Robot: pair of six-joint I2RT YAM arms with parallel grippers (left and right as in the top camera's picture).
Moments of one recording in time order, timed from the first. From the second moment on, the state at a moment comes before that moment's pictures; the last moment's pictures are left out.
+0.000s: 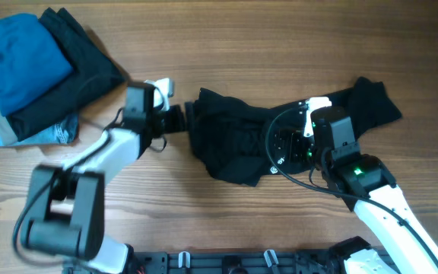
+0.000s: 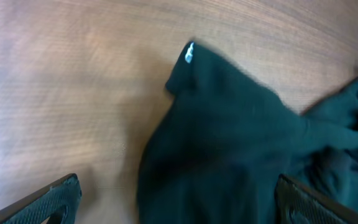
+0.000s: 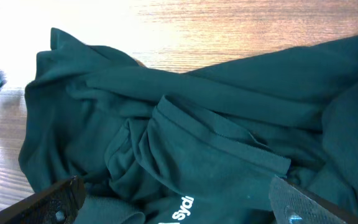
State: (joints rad) left arm -0.20 1.72 0.82 0.00 0.43 -0.40; right arm 0.35 1.08 0.74 -0.54 0.01 0.30
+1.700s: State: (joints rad) left arm -0.31 1.92 1.25 -0.32 0.29 -0.45; right arm 0.35 1.20 0.74 -0.53 0.10 0.38
